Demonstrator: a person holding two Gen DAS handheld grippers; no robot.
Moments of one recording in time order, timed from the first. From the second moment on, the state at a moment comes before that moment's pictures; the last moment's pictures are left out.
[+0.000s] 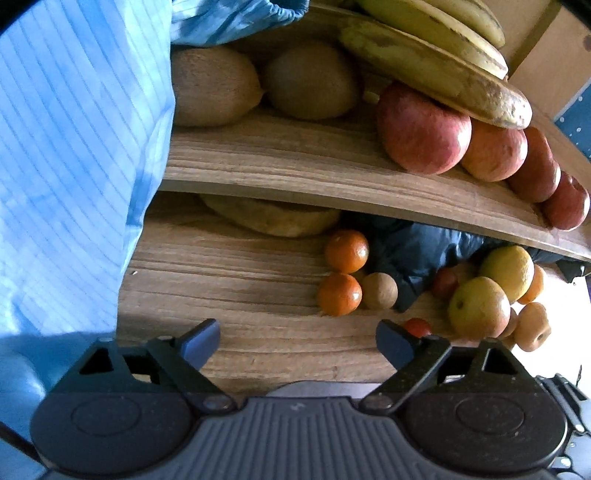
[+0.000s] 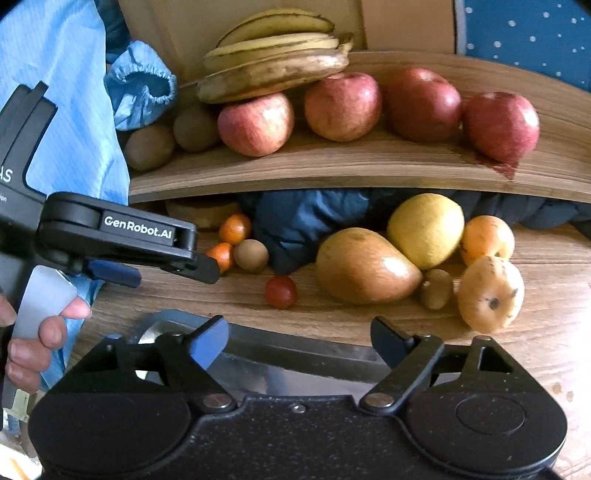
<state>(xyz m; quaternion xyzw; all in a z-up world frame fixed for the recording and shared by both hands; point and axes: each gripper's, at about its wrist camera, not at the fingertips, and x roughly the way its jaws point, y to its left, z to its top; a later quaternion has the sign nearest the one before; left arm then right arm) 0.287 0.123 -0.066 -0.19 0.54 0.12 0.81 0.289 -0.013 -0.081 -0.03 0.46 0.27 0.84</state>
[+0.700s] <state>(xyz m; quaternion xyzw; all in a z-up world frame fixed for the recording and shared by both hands) 0.294 0.128 -0.067 -0.23 0.53 0.08 0.82 0.307 0.006 -0.094 -0.03 0.47 0.28 0.84</state>
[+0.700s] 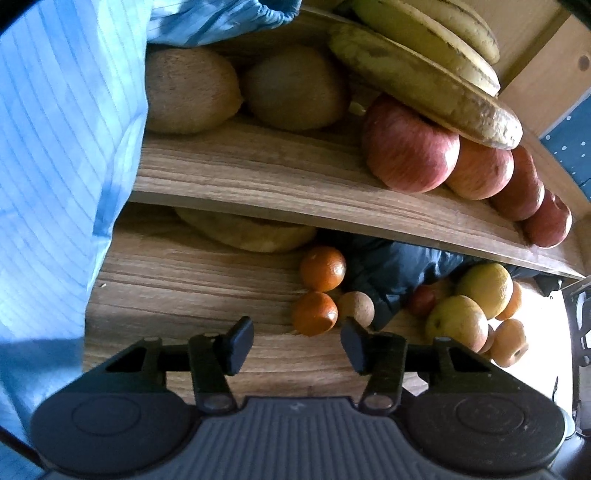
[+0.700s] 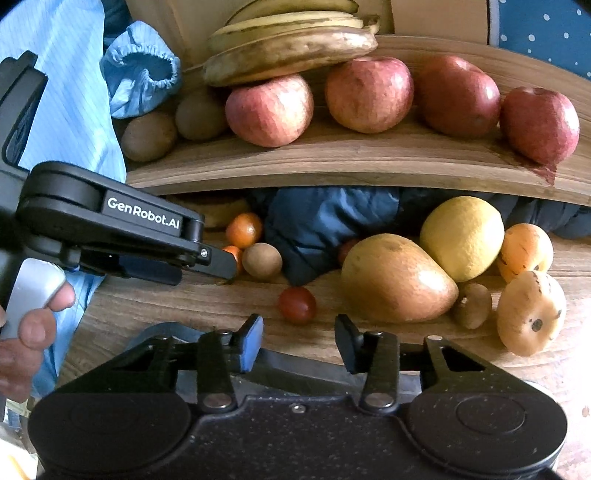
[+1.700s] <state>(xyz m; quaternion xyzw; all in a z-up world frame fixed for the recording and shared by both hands) 0.293 0.127 -0.070 -0.25 0.51 0.07 0.82 0.313 0.016 -0.101 -0.03 0.46 0.29 0.84</state>
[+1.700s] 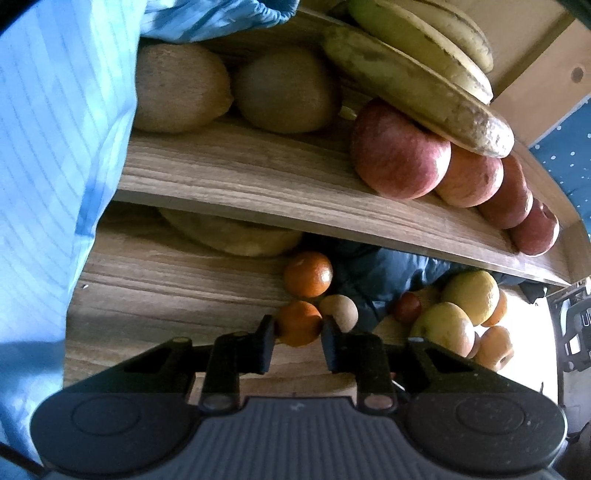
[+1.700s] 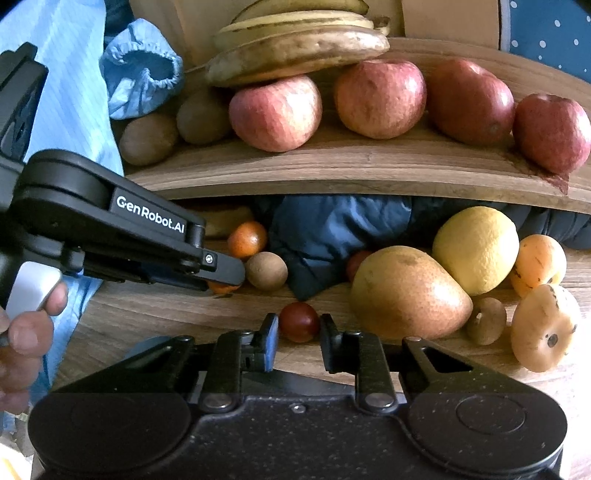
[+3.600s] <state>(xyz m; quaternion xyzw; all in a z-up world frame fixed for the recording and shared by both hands) 0.112 0.056 -0.047 -0.30 0.50 0.17 0.80 0.191 -0.032 -0.069 -0.12 0.45 0.54 0.70</state>
